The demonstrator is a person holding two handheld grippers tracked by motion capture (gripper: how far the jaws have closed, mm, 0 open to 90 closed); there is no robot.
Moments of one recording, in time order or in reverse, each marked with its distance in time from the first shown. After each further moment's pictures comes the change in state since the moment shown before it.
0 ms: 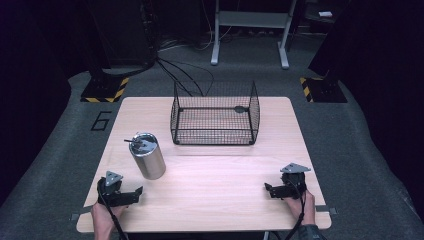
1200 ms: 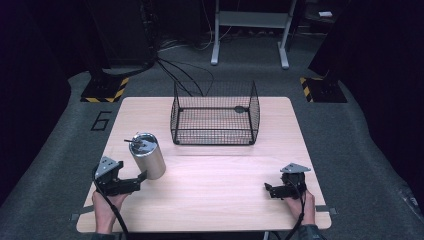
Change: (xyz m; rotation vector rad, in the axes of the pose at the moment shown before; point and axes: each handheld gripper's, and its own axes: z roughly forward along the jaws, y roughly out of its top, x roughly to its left) left arm -0.024 0.064 -0.045 -0.240 -0.131 -0.001; right arm 0.000 0.000 0.000 -0.002 0.002 0.001
